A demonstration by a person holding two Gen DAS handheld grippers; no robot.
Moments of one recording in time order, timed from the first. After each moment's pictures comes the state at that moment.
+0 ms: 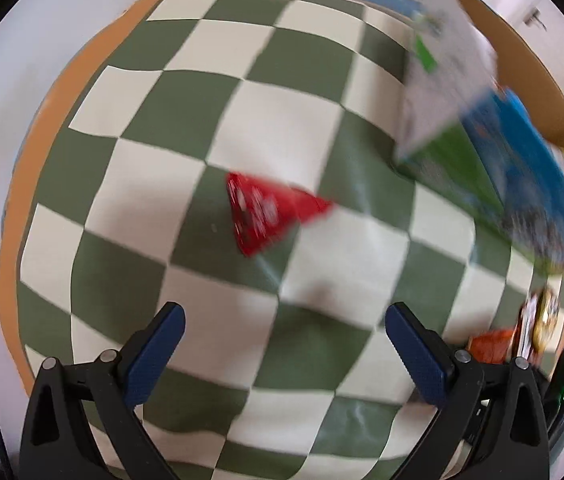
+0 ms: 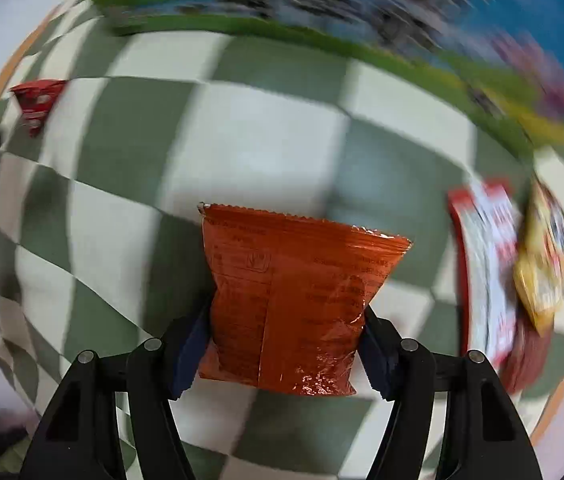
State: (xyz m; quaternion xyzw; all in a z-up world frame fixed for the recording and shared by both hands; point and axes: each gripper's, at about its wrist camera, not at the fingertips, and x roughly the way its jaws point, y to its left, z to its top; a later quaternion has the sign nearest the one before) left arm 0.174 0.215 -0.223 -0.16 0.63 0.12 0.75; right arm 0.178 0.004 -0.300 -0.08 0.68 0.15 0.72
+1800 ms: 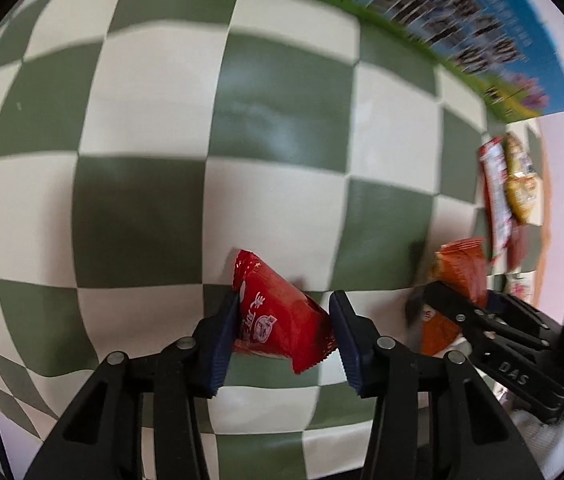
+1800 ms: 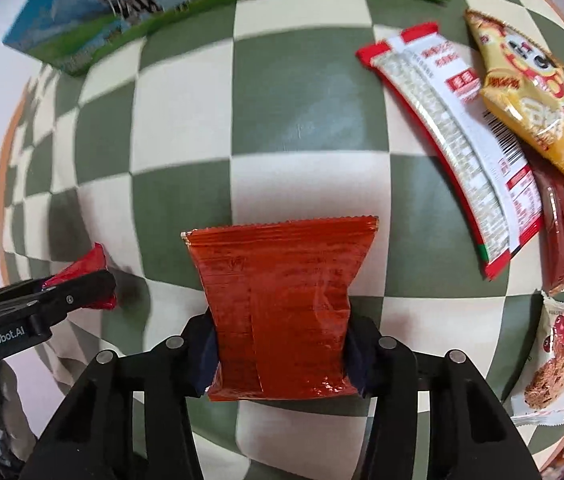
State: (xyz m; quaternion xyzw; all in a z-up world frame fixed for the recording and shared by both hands) left arm 0.136 0.088 -0.266 -0.12 0.71 -0.05 0.69; right arm 0.147 -0.112 -0.287 0.10 0.70 0.11 0.70
